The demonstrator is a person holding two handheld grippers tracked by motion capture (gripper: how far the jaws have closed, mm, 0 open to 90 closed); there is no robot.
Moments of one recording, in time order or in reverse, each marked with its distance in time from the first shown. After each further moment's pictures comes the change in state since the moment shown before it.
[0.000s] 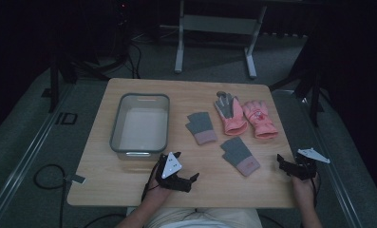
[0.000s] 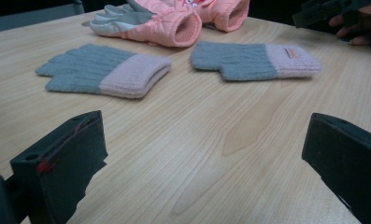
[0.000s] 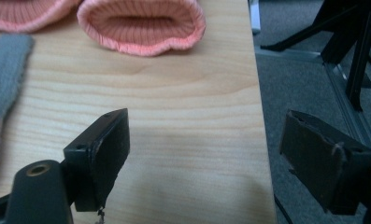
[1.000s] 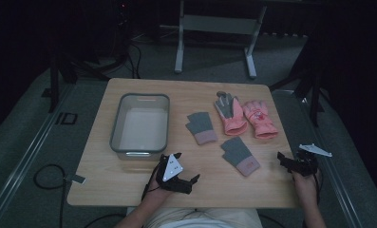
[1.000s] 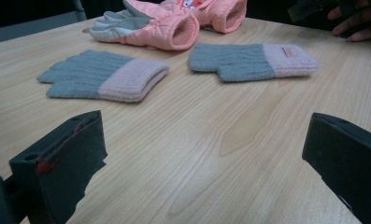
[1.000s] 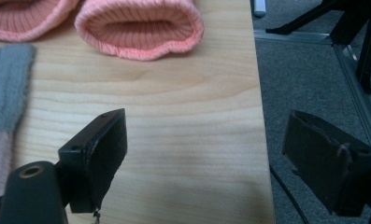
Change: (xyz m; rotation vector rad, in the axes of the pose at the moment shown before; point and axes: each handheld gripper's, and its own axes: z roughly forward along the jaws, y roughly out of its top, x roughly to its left) left arm -0.004 -0.001 -0.002 -0.013 -0.005 0.020; right arm -0.003 0.017 0.000 0.060 0.021 0.050
